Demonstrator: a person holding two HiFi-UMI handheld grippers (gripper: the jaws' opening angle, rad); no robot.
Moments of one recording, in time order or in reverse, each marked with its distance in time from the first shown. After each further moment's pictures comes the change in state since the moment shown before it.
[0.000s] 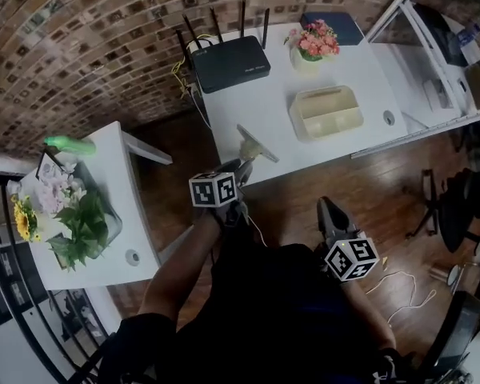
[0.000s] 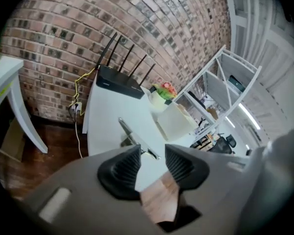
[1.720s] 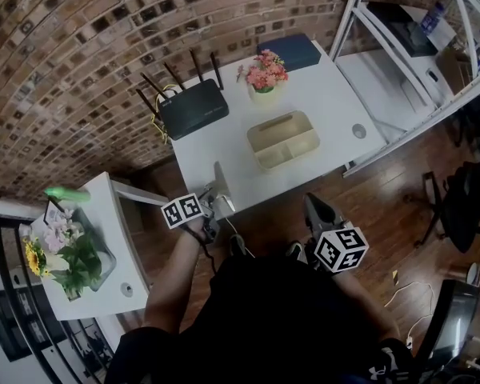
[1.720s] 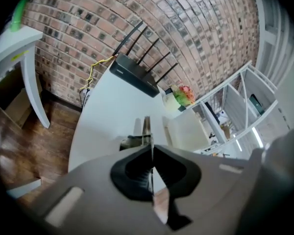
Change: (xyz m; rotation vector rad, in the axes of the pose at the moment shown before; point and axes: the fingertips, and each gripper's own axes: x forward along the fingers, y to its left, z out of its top) left arm 0.044 0.016 0.006 -0.268 -0.035 0.062; right arm 0.006 -0.090 0.061 0.051 -0.095 0.044
